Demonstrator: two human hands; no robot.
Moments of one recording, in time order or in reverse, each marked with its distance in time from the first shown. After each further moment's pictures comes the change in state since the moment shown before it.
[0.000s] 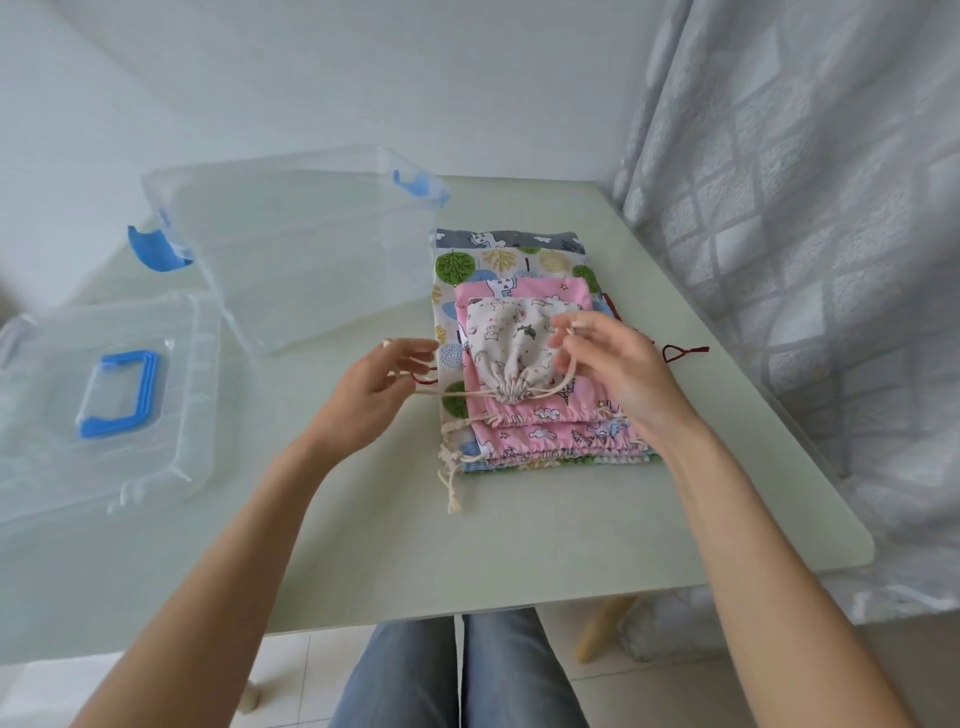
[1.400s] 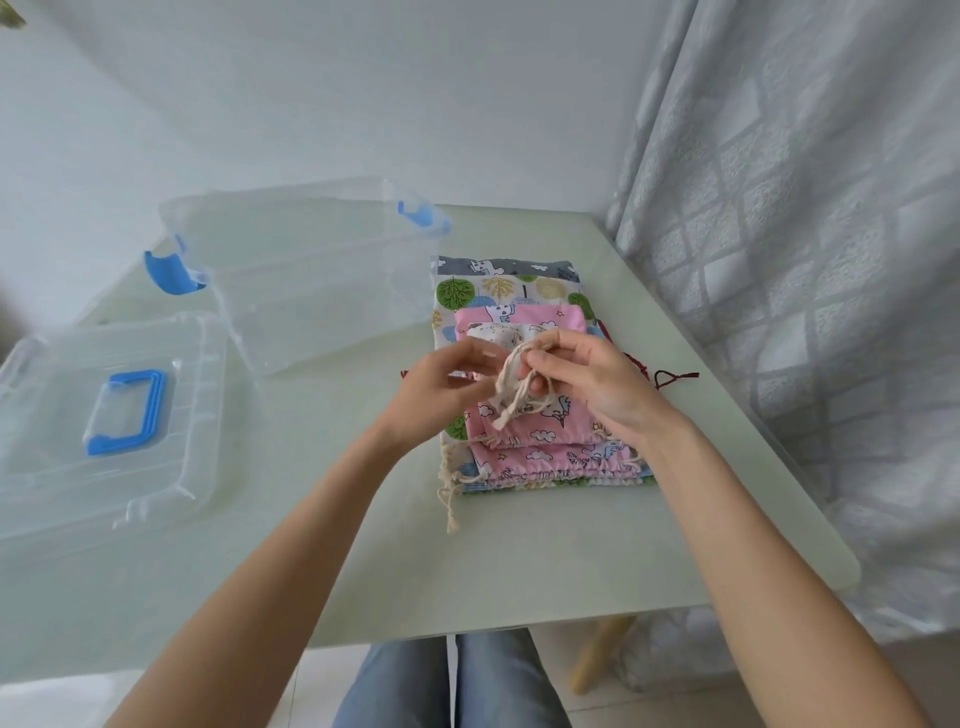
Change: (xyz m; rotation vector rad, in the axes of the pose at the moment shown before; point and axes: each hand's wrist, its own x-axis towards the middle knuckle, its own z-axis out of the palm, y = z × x) left_hand 0.022 0.047 0.026 -0.297 -0.136 0.038; right_hand 0.012 -0.025 0.013 0.162 -0.220 0.039
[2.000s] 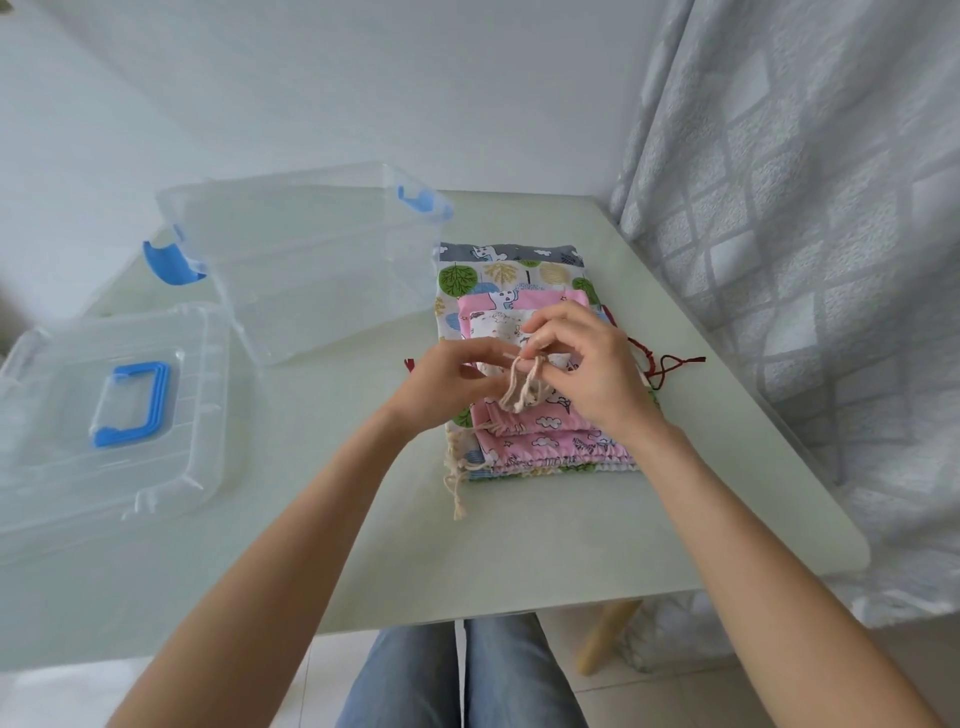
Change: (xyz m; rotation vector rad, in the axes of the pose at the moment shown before) left_hand 0.006 -0.002 0.003 0.102 -0.058 -0.009; right_hand 0.005 0.019 0.006 -0.778 0.310 -0.576
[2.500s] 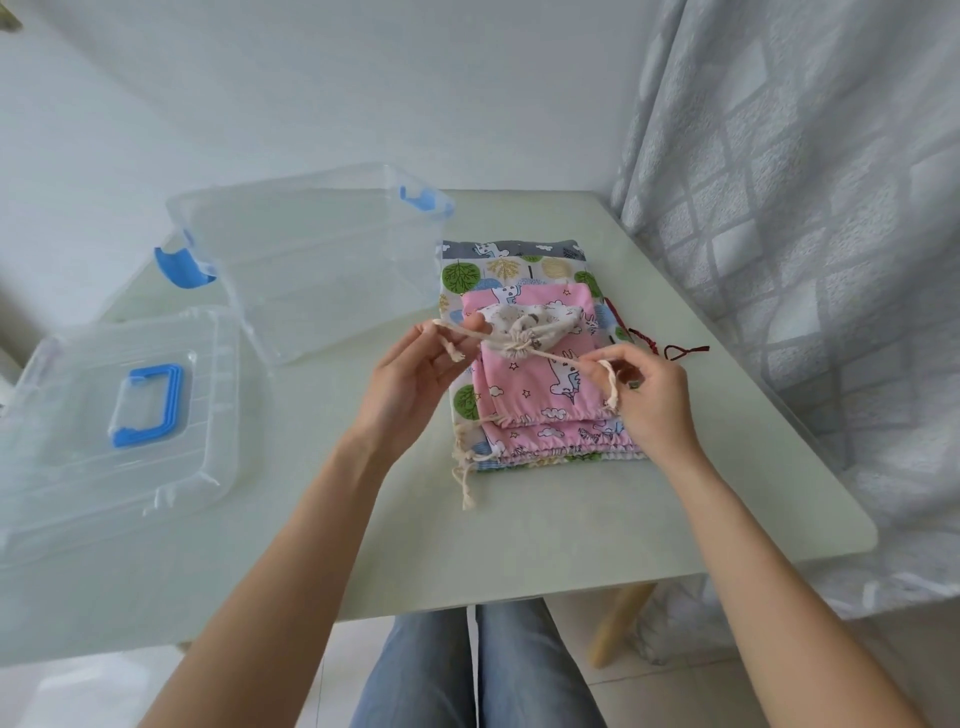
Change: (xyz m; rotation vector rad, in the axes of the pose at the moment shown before) left_hand -0.022 -0.012 -0.010 -0.976 0.175 -0.025; right_hand -0.046 0.013 -0.012 0.250 0.178 0.400
